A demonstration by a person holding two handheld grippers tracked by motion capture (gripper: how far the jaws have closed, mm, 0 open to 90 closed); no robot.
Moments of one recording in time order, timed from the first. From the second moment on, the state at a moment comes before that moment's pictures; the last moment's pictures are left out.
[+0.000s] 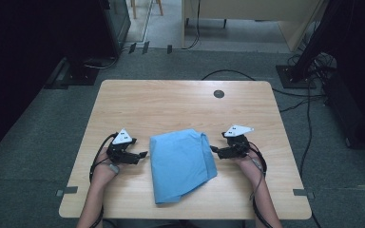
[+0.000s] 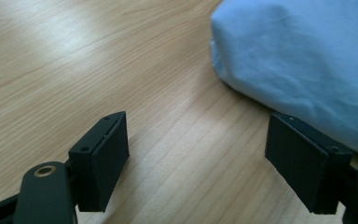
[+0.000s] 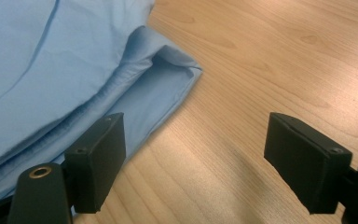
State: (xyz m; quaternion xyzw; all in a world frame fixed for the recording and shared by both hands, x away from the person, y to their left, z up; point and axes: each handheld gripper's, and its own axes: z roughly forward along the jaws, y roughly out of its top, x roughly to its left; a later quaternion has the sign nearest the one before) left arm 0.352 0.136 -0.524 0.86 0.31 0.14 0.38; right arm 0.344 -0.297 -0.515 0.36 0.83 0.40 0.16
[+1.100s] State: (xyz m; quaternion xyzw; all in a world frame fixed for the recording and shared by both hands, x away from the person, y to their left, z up) left arm 0.357 0.138 -0.525 0.84 0.36 0.16 0.38; right arm 0.344 -0.314 -0.520 0.36 0.83 0.38 0.16
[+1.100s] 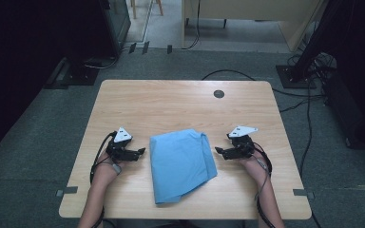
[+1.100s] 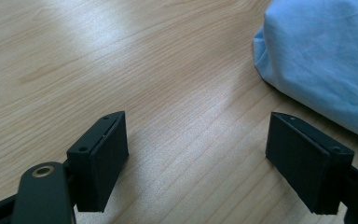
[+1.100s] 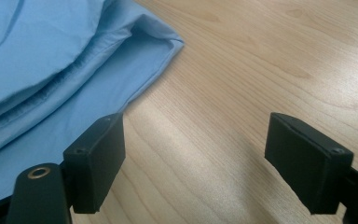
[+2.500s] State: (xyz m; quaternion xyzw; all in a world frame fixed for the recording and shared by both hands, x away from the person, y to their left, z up) left arm 0.357 0.138 -0.524 0.84 0.36 0.16 0.37; right arm 0.342 -0.343 -0.521 0.39 0.82 0.38 0.16
